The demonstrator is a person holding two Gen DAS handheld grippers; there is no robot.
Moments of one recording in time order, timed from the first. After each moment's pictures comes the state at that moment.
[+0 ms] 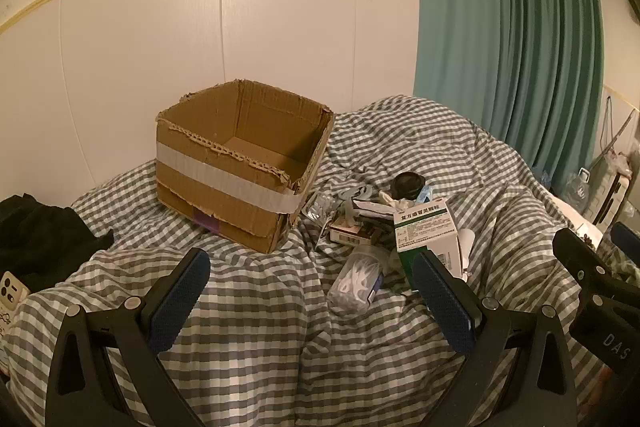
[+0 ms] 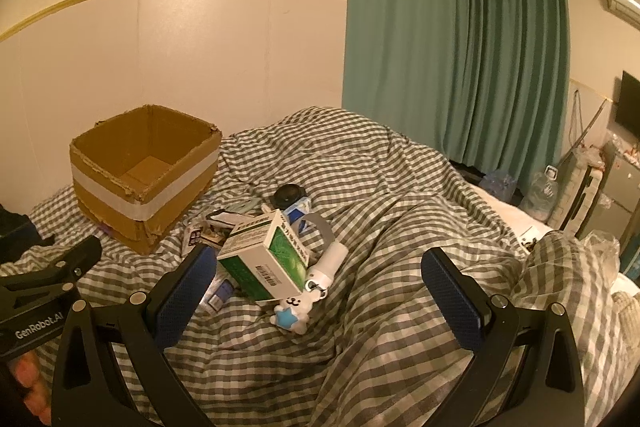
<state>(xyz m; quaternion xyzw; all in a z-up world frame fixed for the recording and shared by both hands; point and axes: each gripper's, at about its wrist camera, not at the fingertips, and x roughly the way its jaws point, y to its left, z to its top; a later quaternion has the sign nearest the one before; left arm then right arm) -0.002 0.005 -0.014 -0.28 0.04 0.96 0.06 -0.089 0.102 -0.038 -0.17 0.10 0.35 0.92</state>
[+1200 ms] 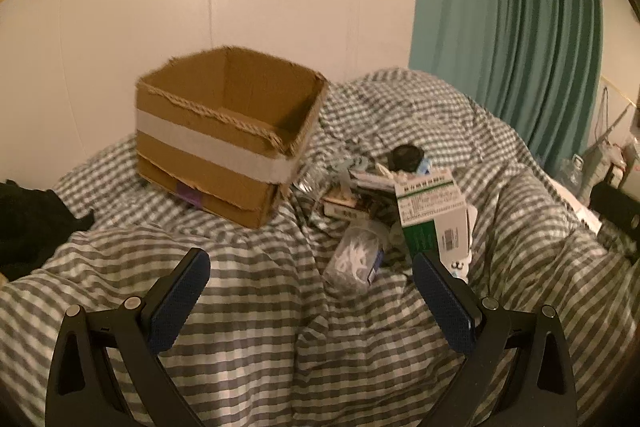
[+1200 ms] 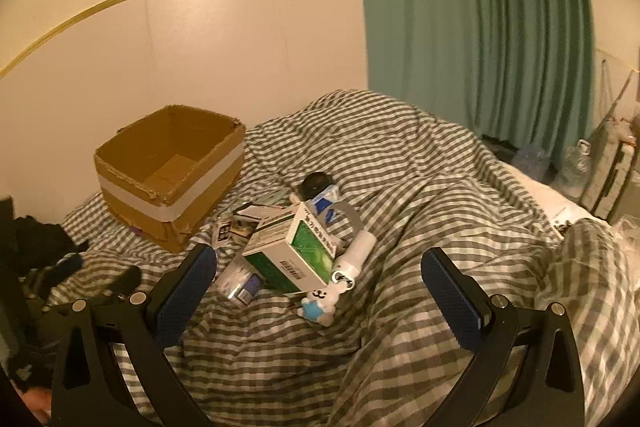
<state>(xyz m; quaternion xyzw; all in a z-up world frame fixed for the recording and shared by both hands) -0.029 0.001 -0.046 -0.33 0.05 0.93 0.14 -0.066 0.102 -0.022 -0.16 0.16 0.41 0.88</state>
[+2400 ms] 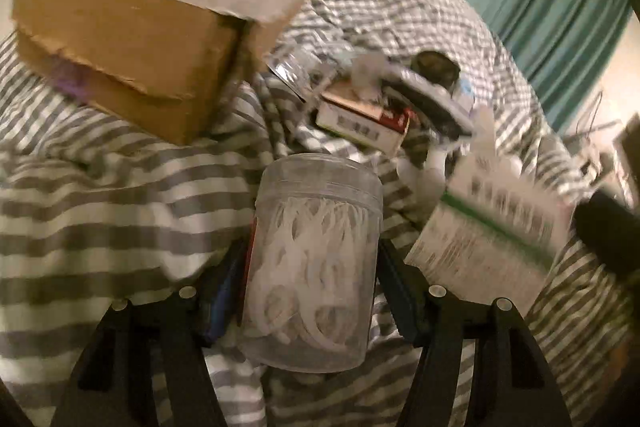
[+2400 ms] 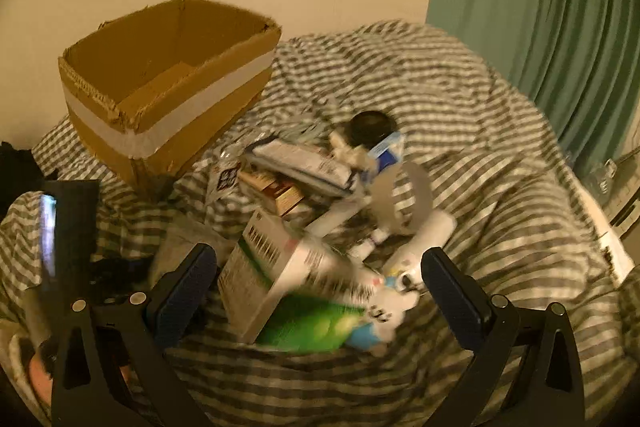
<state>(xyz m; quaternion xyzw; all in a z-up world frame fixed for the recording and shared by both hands) -0.126 -0.003 -0.153 -0.49 -0.01 0.84 0.22 -0.023 0.231 -0.121 -0.30 0.23 0.40 0.84</state>
